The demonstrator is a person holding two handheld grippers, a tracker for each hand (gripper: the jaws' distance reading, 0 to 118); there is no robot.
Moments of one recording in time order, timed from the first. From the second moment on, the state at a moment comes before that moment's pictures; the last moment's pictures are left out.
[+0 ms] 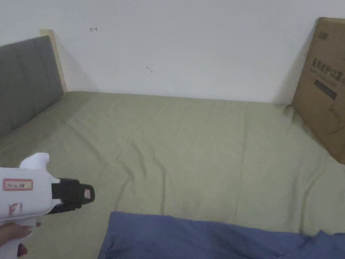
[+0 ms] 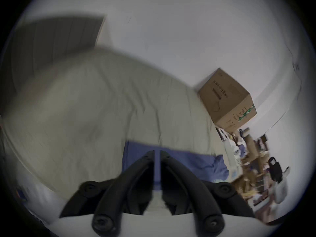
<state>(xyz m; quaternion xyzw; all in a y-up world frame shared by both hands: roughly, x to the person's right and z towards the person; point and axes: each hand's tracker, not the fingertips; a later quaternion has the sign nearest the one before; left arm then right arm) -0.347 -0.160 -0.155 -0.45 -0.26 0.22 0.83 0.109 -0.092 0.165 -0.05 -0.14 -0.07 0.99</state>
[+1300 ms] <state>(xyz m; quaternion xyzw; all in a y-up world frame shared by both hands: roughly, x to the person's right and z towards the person) -0.257 -0.249 -0.194 -0.52 -0.10 -0.15 0.83 0.125 -0.137 0.105 -0.19 -0.08 -0.17 0.96</state>
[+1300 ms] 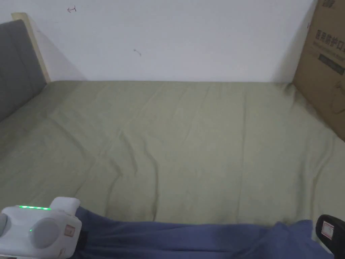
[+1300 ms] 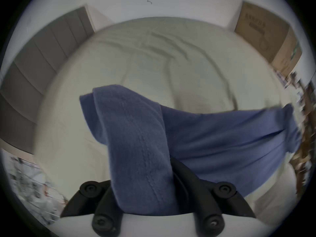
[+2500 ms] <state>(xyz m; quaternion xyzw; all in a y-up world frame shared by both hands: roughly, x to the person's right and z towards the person) -0.082 -0.252 -0.138 -0.53 -0.36 -0.04 0.77 0.158 -0.146 0.147 -0.18 -0.09 -0.23 0.95</state>
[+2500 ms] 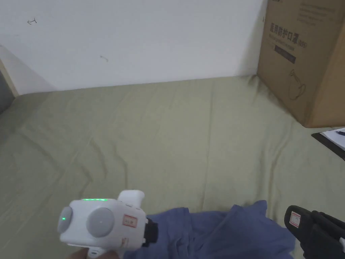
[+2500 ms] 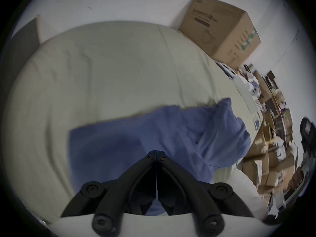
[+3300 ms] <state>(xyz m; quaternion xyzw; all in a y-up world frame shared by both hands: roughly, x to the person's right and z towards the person) -0.243 -0.255 -0.160 -0.52 -0.39 0.20 0.74 0.150 -0.148 0.133 -0.18 -0.06 -0.19 0.96</state>
